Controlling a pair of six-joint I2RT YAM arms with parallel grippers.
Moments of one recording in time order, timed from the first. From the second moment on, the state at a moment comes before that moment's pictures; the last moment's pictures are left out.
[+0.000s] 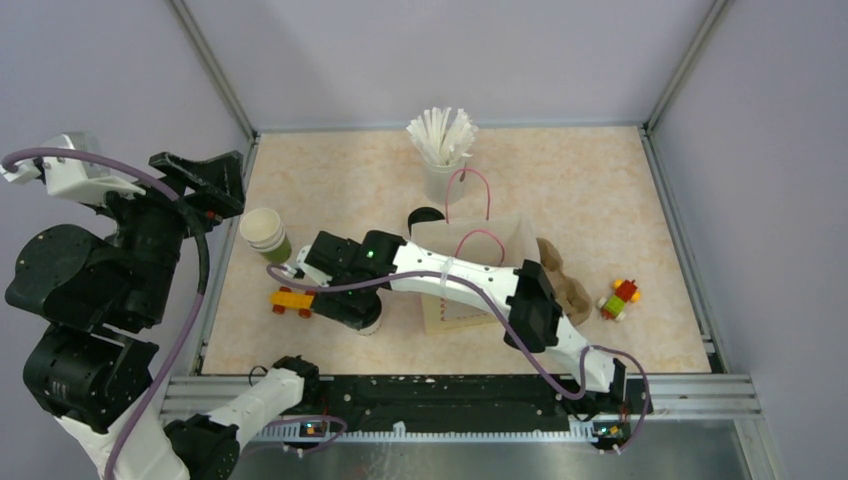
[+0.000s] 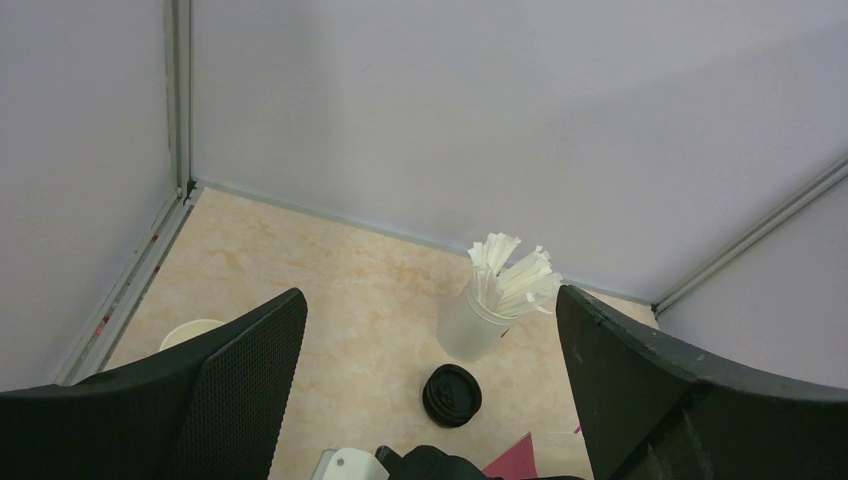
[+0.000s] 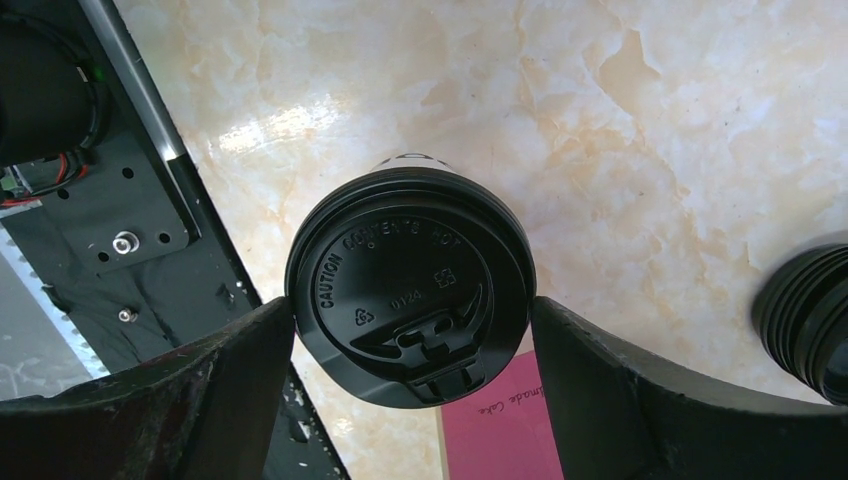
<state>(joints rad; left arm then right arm) -0.30 0.94 2.07 -1.03 -0.30 -0.38 1.28 2.29 2.30 -1.09 0.03 -0.04</state>
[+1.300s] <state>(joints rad) -0.30 0.92 2.06 -1.03 -0.26 -0.43 1.20 1.97 2.27 -0.87 0.16 0.12</state>
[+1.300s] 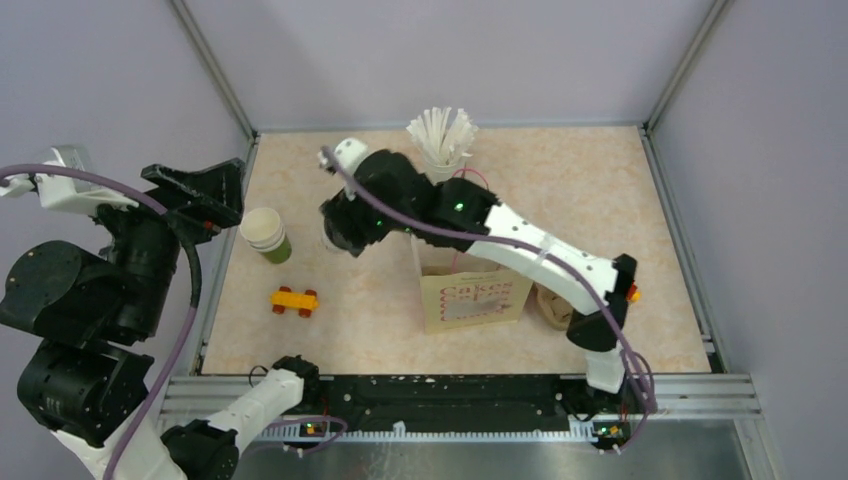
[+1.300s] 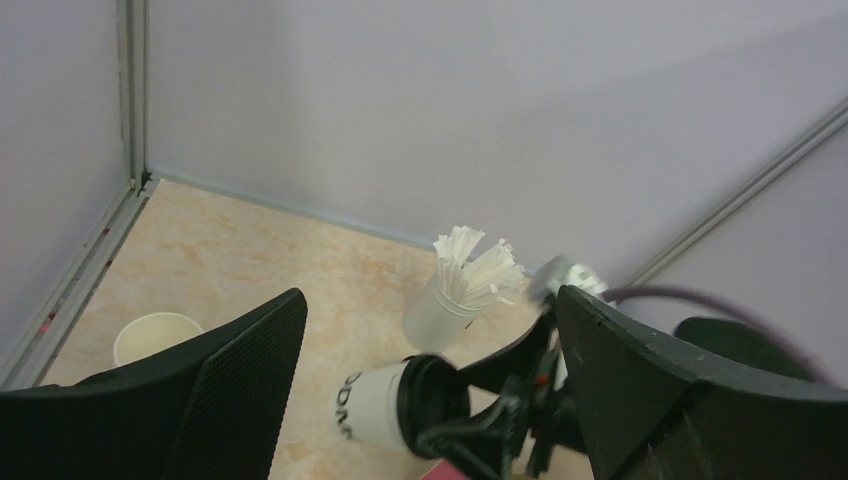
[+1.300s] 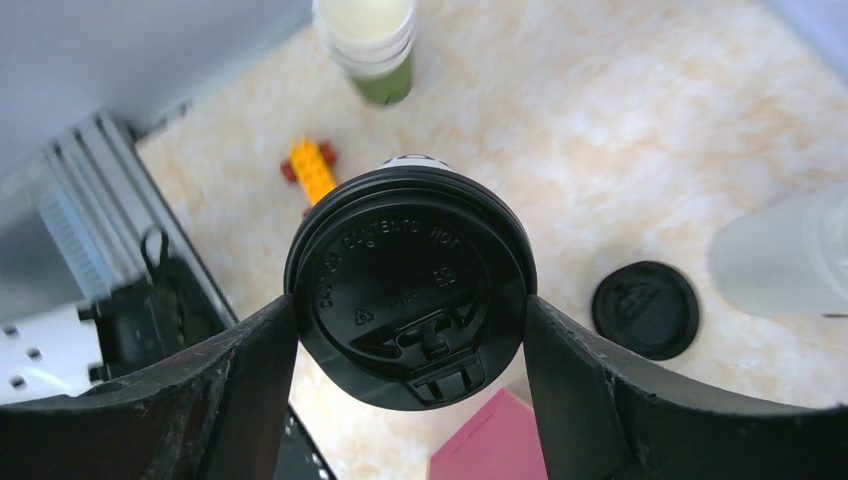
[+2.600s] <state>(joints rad) -0.47 1.18 1.37 -0.82 0.46 -0.70 1.12 1.06 1.71 -0.94 0.55 0.26</state>
